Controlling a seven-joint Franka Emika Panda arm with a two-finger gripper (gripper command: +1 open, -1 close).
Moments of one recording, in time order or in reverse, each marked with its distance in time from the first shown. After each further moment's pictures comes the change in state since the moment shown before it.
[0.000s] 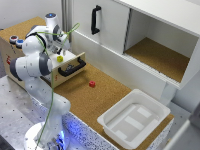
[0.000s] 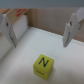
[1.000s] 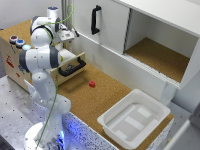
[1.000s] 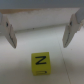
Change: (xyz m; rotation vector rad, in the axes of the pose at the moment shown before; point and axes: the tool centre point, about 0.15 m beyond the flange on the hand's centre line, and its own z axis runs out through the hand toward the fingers) arm 0.008 -0.004 0.044 0.168 -0.171 -0.943
